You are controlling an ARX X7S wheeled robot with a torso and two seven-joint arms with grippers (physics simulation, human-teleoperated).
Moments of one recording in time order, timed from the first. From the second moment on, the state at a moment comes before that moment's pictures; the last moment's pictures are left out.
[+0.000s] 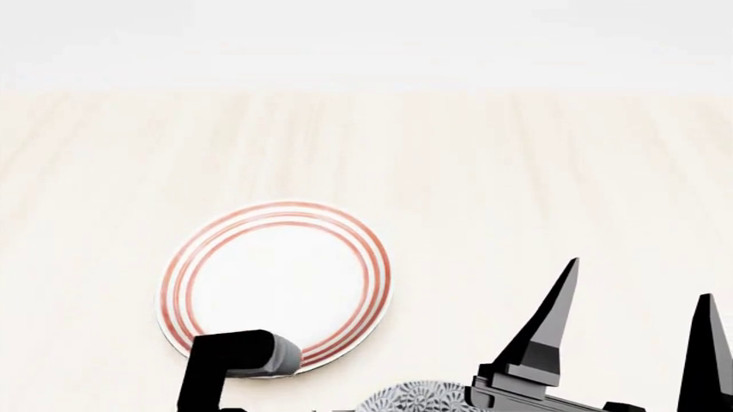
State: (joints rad) left arm -0.42 -0.04 0.20 0.13 -1.01 -1.06 -0.32; right arm 0.04 0.18 -0.05 -0.29 0.24 -0.30 0.30
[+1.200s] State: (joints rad) left arm -0.78 -0.23 0.49 -0.15 -0.61 -0.66 -0.26; right arm 0.04 0.21 -0.10 -0.27 0.26 -0.32 0.32
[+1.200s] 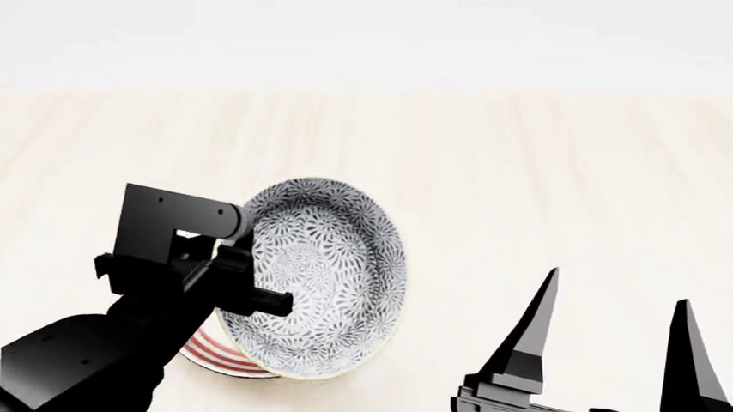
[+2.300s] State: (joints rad) left arm -1.27 -0.03 0.28 -1.28 -0.60 -0.41 -0.01; right arm 0.03 0.24 -0.14 -0.24 0.27 -0.33 0.33
